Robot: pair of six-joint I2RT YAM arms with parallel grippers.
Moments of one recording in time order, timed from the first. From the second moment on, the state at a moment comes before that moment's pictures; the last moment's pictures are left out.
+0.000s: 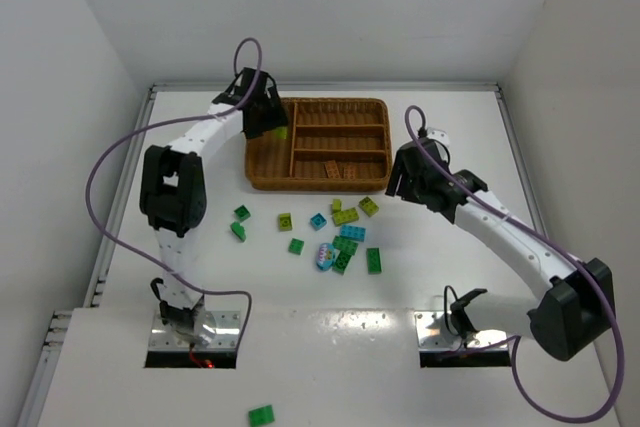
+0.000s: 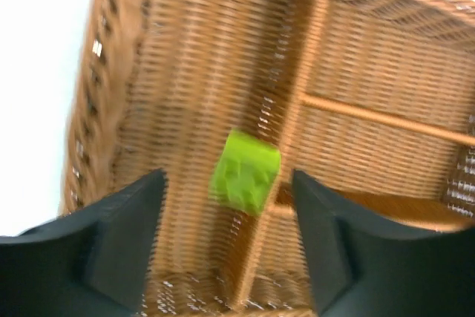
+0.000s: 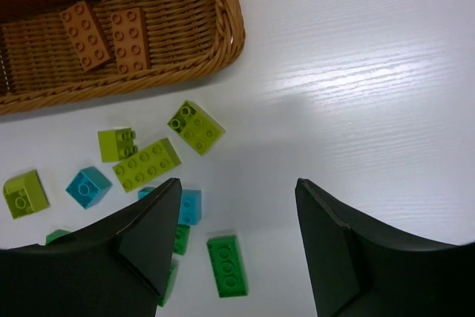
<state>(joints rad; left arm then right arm) -0.28 2.02 1.69 -0.49 -0.08 -0.60 0.49 1.22 0.91 -0.55 0.34 0.63</state>
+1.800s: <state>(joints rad) -0.48 1.68 1.26 -0.60 -0.27 -0.67 0.49 1.19 0.86 -0.56 0.26 0.61</state>
